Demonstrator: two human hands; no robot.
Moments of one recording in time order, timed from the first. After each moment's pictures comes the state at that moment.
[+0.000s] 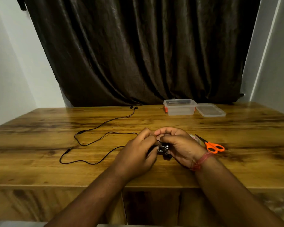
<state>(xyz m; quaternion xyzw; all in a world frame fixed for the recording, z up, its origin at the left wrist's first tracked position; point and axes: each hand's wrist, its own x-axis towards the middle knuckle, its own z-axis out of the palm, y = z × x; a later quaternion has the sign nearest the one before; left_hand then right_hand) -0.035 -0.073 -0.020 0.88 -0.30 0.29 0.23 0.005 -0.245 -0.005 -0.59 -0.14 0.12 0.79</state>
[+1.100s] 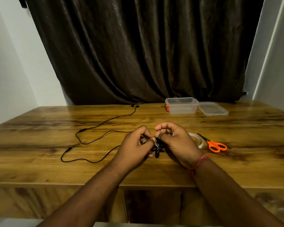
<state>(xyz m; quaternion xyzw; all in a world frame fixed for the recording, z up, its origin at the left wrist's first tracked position) -0.020 -0.071 -0.020 0.81 -0.15 0.14 0.56 0.007 -0.232 -0.014 -0.67 -0.17 -0.01 0.72</state>
